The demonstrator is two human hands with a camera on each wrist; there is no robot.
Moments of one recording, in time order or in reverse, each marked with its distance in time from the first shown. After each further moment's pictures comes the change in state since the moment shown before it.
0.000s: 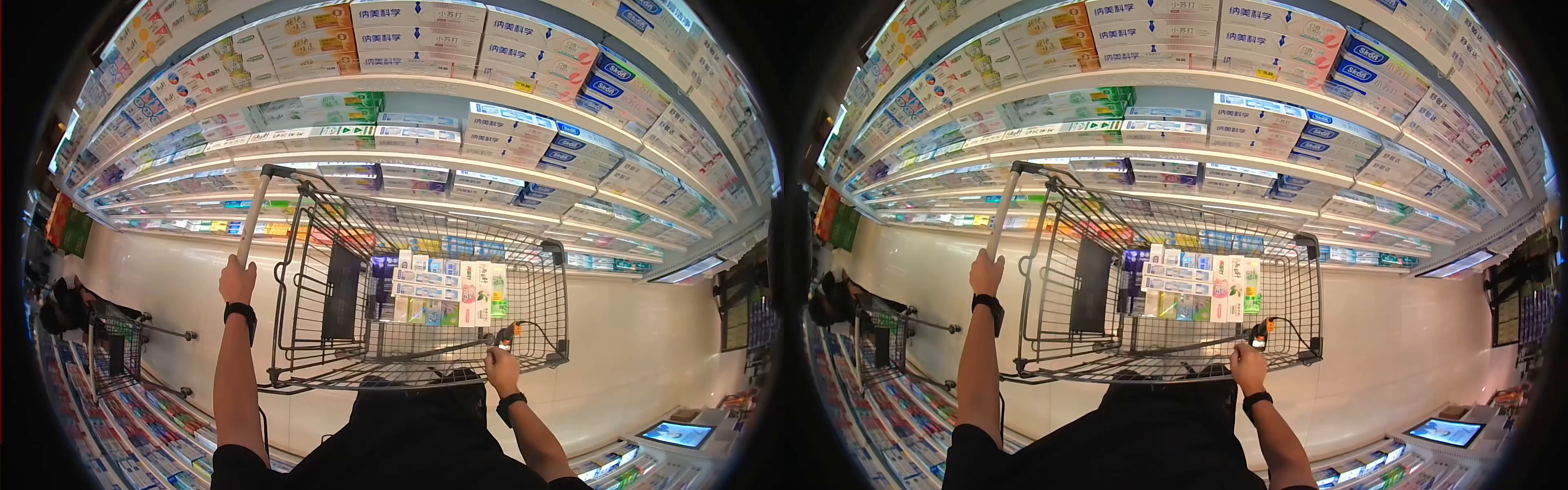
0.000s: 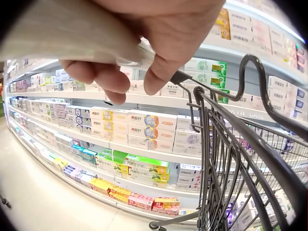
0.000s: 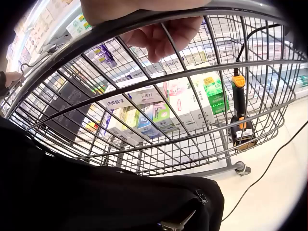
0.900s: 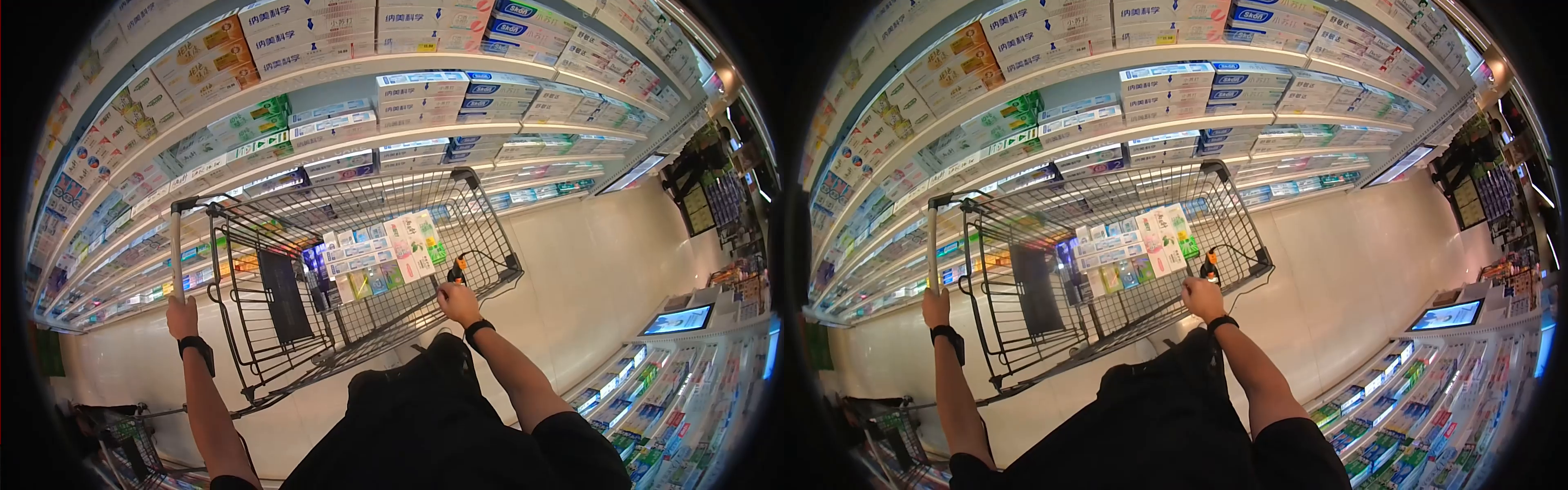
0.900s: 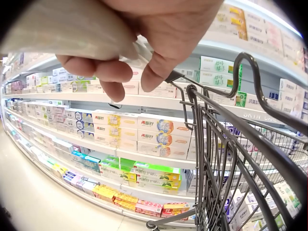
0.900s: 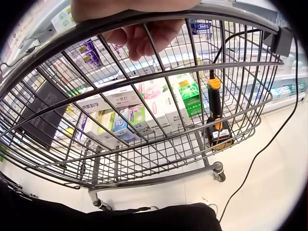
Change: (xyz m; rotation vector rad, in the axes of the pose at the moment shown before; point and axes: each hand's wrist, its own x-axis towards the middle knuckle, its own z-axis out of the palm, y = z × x) left_hand 0.154 -0.076 0.012 0.007 -0.067 0.058; right_hand 0.067 -0.130 0.045 -0.011 -0.071 0.057
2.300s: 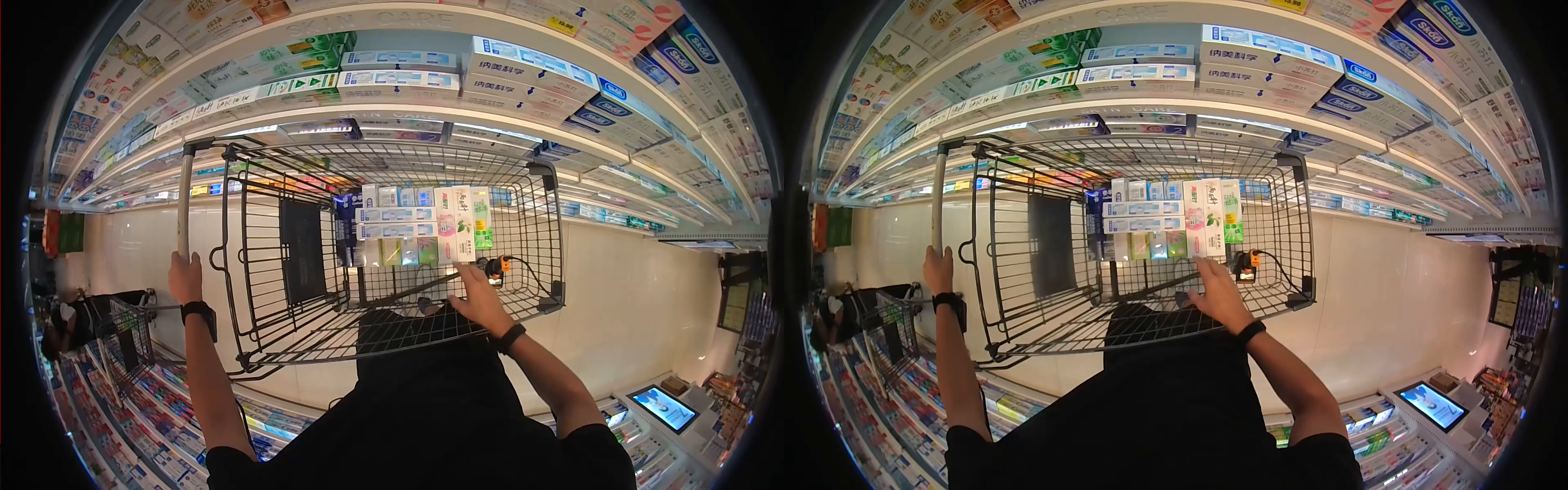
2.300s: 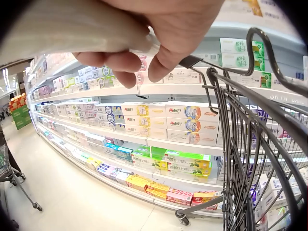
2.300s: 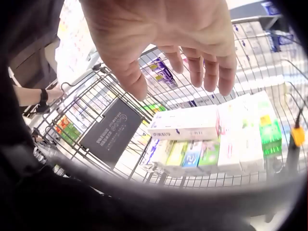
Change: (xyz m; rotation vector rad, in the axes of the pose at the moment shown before) left_hand -0.026 0.011 0.004 0.148 0.078 -0.141; right_hand 0.099 -0.009 -0.027 0.210 -0.376 -0.295
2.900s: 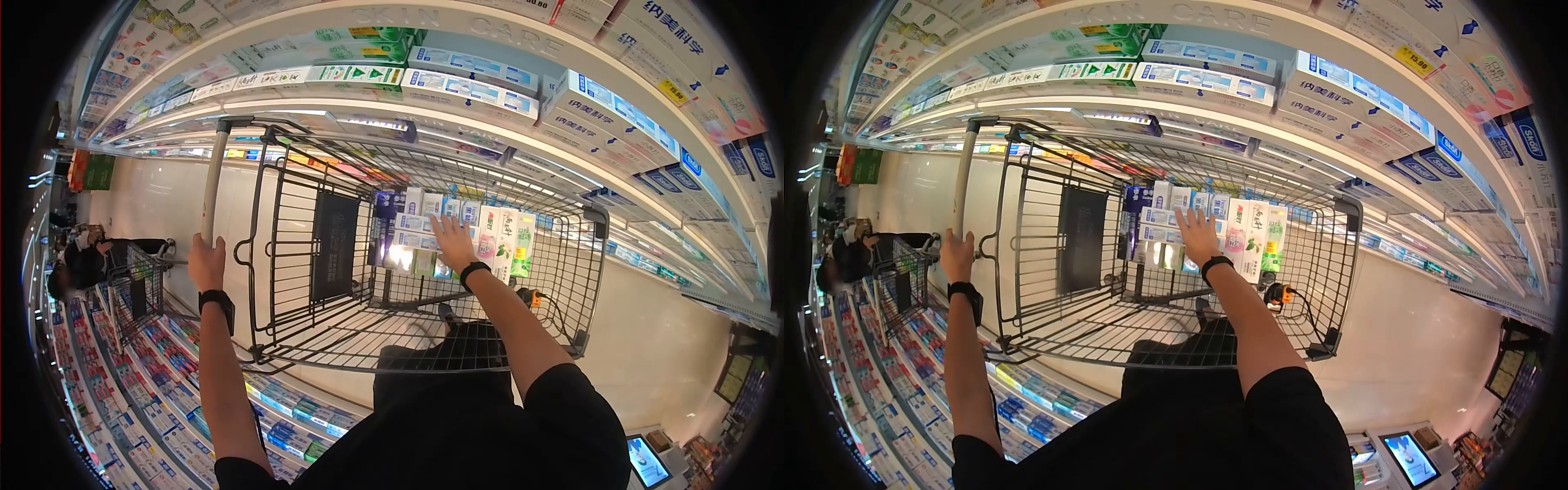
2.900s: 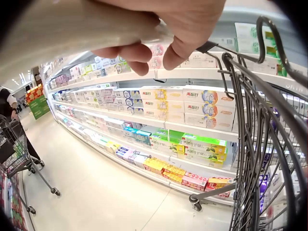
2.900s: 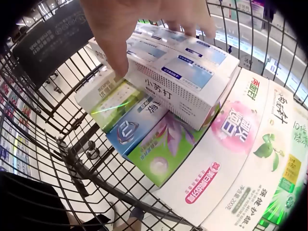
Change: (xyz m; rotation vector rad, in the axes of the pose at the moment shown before) left_hand -0.007 0.016 0.001 0.058 0.047 -0.060; right_hand 0.207 0.046 0.126 -0.625 -0.291 -0.186
